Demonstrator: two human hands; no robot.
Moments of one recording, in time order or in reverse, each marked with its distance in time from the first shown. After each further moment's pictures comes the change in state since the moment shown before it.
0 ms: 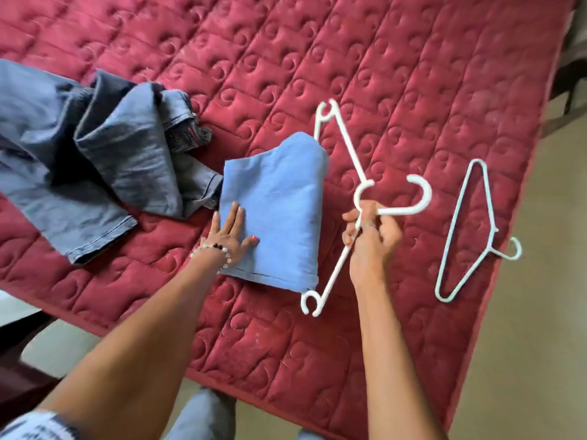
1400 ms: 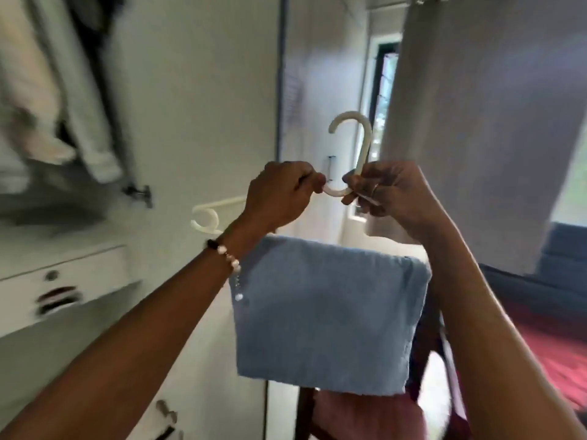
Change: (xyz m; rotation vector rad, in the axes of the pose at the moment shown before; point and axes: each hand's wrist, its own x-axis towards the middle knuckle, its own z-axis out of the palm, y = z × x) left_hand -1.064 0.084 0.092 0.042 1.986 -0.898; right_hand -0.787 -0.375 -0.100 0.227 -2.492 -0.758
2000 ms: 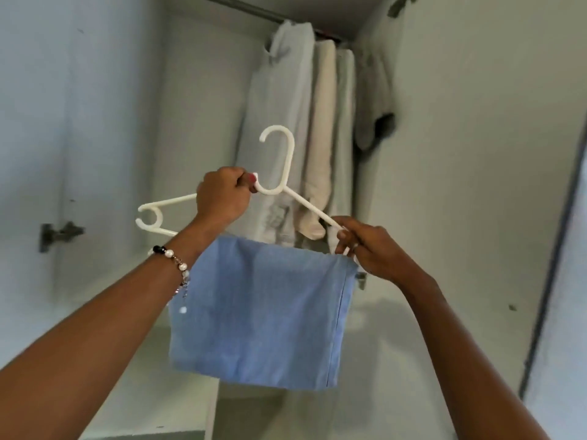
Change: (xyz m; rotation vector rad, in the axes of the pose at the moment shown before) left_hand -0.073 -0.128 -0.354 0.752 0.675 -0.520; right_hand 0.146 -0.064 0.316 -0.071 -0.503 -0.686
